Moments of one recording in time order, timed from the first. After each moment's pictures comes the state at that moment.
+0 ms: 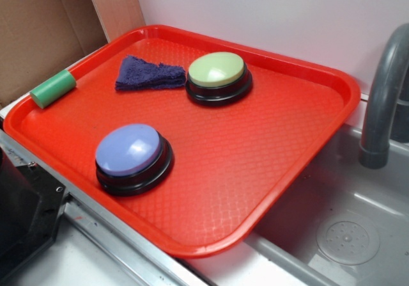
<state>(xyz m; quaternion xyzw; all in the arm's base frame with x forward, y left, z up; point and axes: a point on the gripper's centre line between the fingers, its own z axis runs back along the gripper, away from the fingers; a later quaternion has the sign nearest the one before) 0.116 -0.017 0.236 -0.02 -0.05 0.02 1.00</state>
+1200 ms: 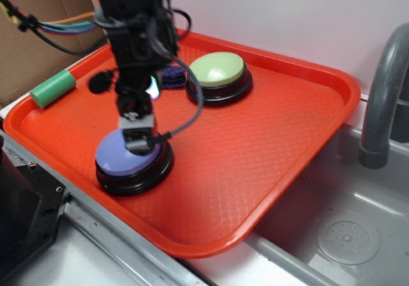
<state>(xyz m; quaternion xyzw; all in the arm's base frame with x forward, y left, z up) 0.184 -0.076 0.071 0.04 0.00 -0.36 0.93</state>
